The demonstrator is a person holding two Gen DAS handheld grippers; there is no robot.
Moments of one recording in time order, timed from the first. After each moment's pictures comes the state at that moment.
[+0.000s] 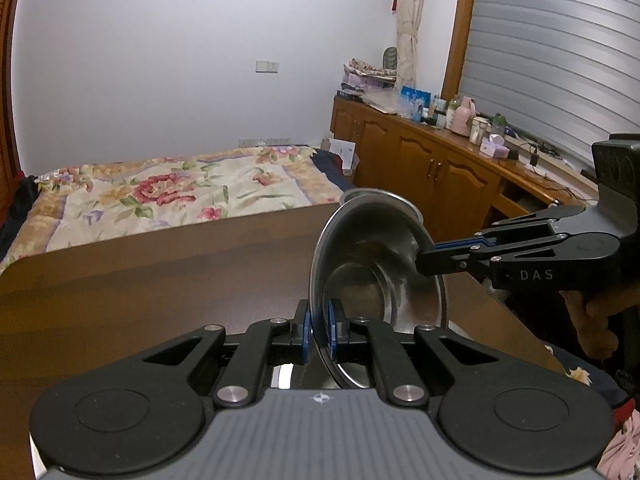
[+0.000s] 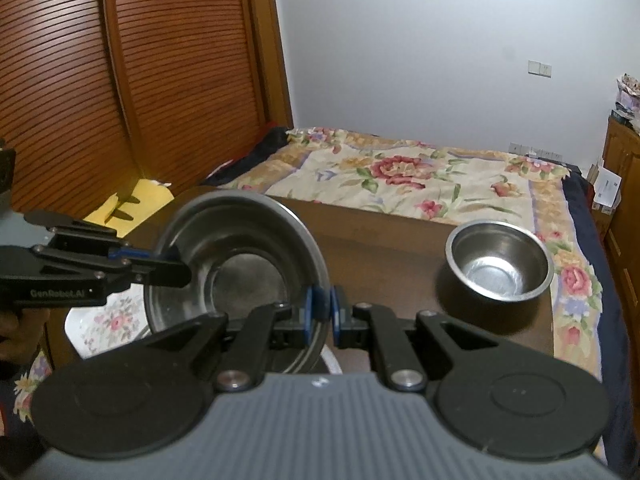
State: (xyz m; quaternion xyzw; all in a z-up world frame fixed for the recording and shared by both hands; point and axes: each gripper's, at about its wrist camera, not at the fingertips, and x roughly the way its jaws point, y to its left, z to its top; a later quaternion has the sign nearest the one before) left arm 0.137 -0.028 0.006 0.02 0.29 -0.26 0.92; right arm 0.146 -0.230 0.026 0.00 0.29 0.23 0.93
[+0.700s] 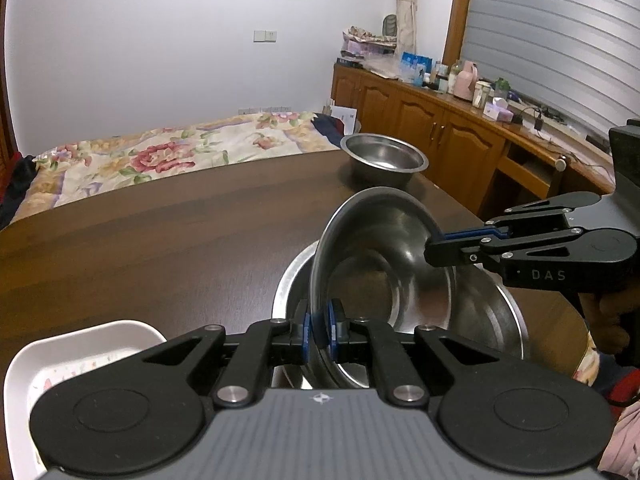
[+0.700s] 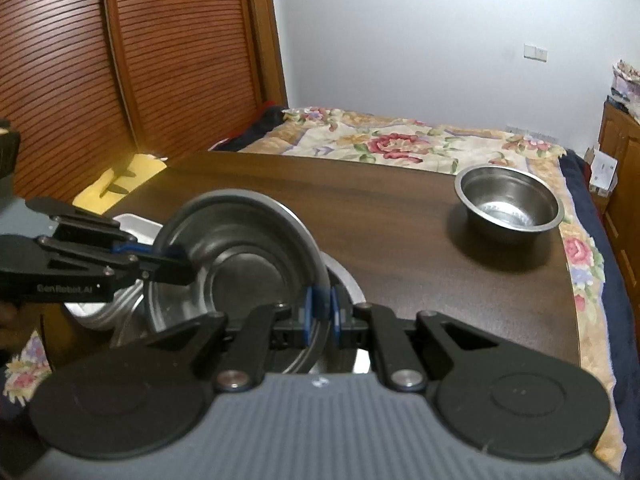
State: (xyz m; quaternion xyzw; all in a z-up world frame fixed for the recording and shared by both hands) left arm 0.132 -0.030 -0.035 0.04 0.33 -0.26 0.91; right arm 0.122 -0.218 -0.012 -0.01 0.30 0.22 0.93
